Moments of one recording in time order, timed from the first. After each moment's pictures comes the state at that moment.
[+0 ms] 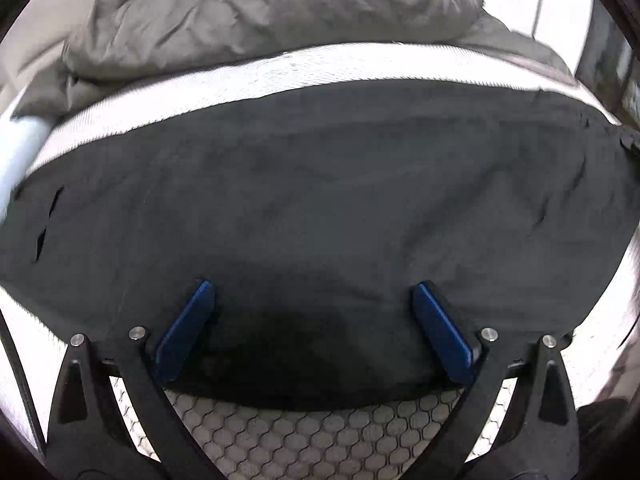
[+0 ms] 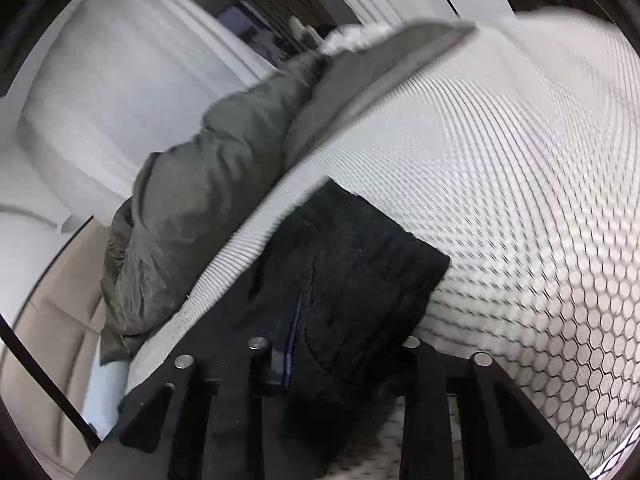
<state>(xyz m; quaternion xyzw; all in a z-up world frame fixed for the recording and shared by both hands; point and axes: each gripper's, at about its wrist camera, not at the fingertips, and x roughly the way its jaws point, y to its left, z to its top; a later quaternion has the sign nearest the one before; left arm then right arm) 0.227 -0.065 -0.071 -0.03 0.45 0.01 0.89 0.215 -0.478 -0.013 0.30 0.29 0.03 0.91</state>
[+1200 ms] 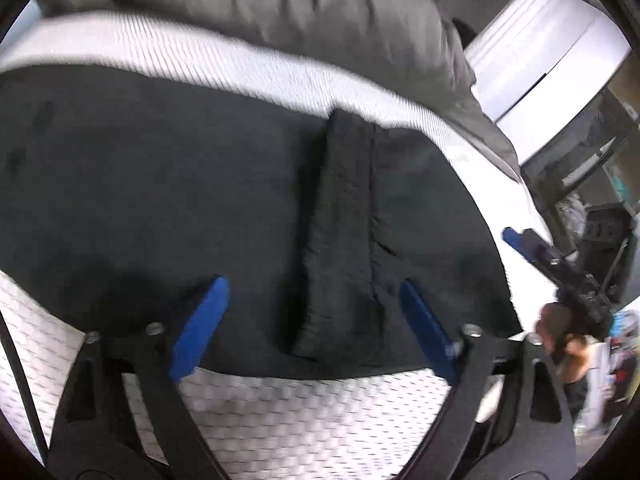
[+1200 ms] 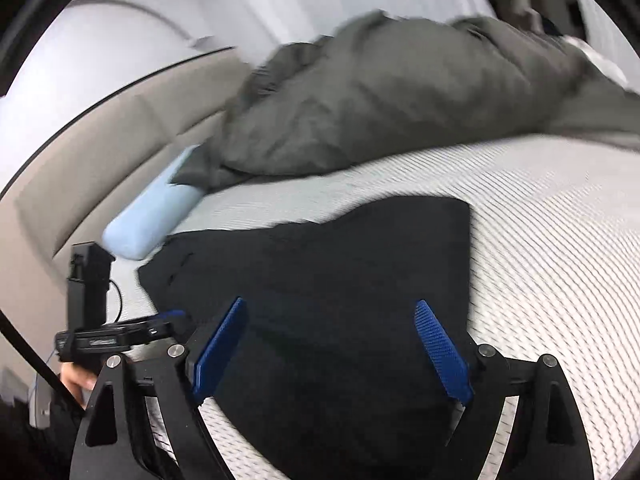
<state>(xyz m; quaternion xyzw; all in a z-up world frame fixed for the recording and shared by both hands) 0.226 0.057 -0.066 -0.26 0.46 -0.11 0.84 0.248 -0.244 0.010 0.07 0.36 0.28 0.88</state>
